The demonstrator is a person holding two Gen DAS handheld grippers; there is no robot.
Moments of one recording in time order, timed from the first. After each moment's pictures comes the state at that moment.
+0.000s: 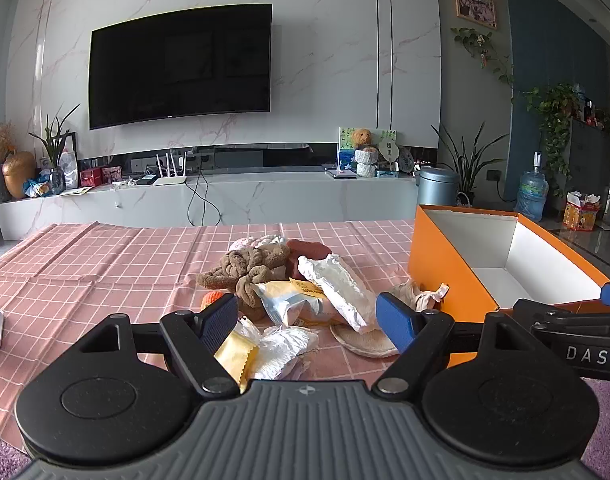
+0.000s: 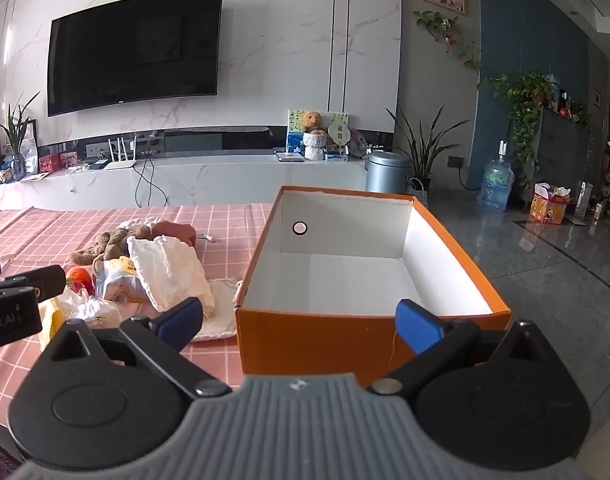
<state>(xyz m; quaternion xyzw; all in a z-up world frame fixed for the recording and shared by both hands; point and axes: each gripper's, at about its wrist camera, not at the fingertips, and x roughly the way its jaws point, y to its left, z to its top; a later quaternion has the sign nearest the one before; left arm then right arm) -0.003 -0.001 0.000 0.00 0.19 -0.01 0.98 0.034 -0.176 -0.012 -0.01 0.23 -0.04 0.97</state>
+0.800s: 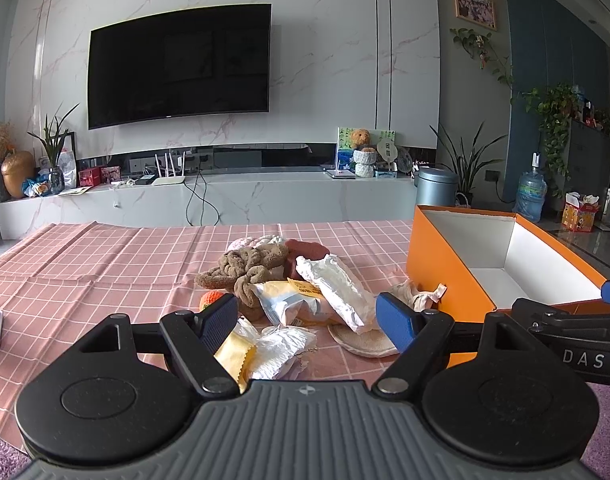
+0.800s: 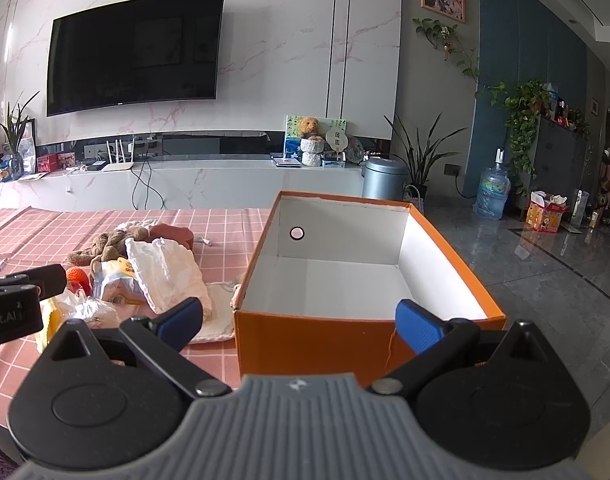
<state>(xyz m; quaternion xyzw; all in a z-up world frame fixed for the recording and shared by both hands) -0.004 0.000 0.001 0.00 0.20 -0.01 0.98 0.033 -0.174 -0.011 -0.02 0.22 -0.05 0.97</state>
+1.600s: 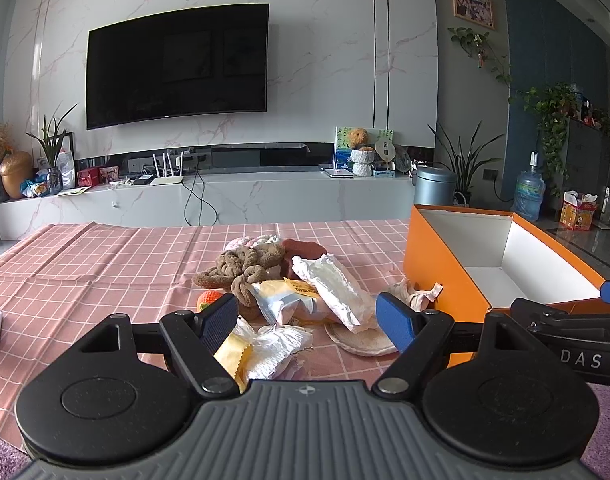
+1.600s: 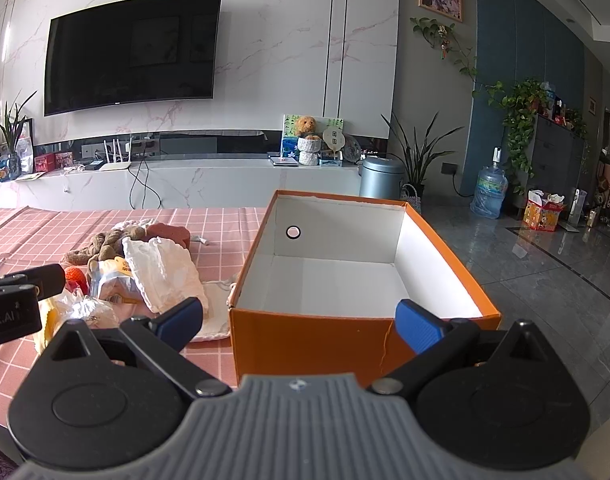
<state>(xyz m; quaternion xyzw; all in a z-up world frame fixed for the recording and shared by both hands) -0.004 -0.003 -0.001 0.00 0.19 -0.02 0.98 0.032 -0.175 -0.012 -0.02 0.22 -0.05 0.97</state>
